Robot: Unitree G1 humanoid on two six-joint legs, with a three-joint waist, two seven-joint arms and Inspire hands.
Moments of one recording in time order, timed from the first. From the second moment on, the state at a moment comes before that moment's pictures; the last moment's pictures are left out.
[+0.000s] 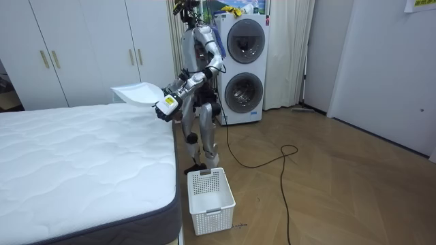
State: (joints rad) left arm 0.18 0.38 -0.12 0.21 0.23 0.06 -0.13; right arm 0.07 -0.38 0.10 0.59 0.18 -0.14 -0.47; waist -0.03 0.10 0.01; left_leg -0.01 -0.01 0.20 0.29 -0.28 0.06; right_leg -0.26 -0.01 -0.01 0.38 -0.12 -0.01
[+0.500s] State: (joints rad) left arm 0.26 0.29 -0.13 0.23 0.11 -0.02 -0.12; right arm 0.10 -0.30 0.15 0.57 0.15 -0.14 -0.44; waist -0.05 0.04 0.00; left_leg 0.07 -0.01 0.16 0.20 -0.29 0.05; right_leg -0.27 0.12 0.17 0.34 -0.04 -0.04
